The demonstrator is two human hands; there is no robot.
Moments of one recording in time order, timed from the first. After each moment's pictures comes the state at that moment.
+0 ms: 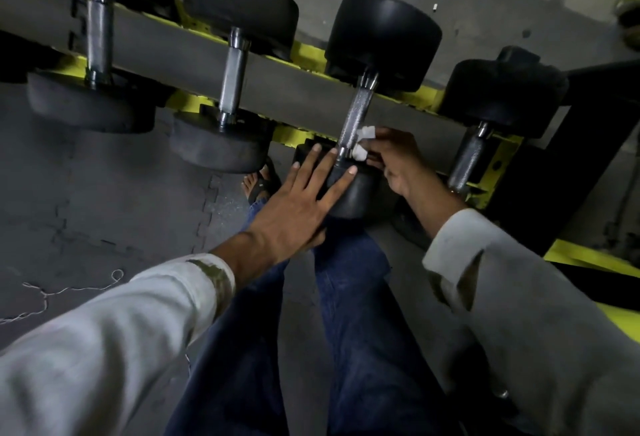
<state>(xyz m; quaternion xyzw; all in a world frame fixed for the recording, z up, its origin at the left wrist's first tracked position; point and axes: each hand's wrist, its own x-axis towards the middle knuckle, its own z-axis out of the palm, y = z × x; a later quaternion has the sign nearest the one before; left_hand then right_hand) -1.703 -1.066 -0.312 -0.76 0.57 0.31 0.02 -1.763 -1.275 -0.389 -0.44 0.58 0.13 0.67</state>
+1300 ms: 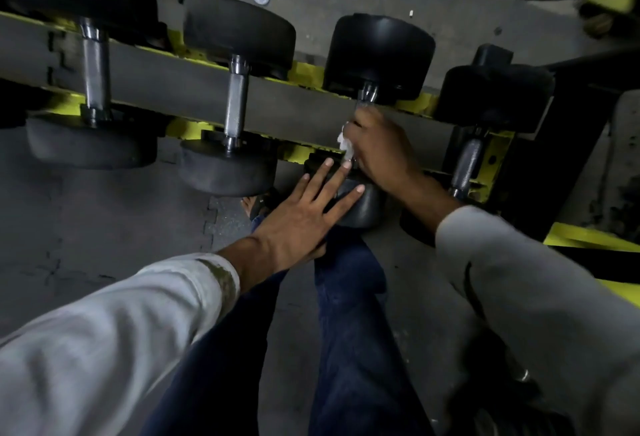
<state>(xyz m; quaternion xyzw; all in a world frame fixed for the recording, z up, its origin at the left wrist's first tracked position) -1.668 -1.055 -0.320 -0.69 0.65 0.33 0.02 -1.726 -1.265 -0.355 -0.97 0.14 0.11 0.19</state>
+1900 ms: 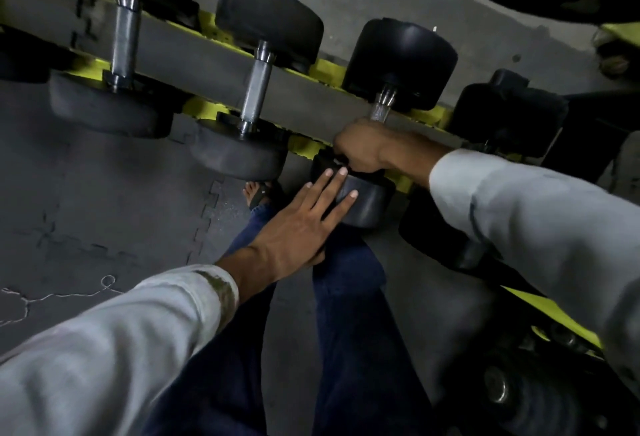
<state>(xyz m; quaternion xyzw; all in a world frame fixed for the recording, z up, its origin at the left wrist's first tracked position) -1.693 -1.037 -0.306 -0.73 0.60 0.33 0.02 -1.660 -1.256 -0.335 -0.88 -0.13 0.46 0.04</state>
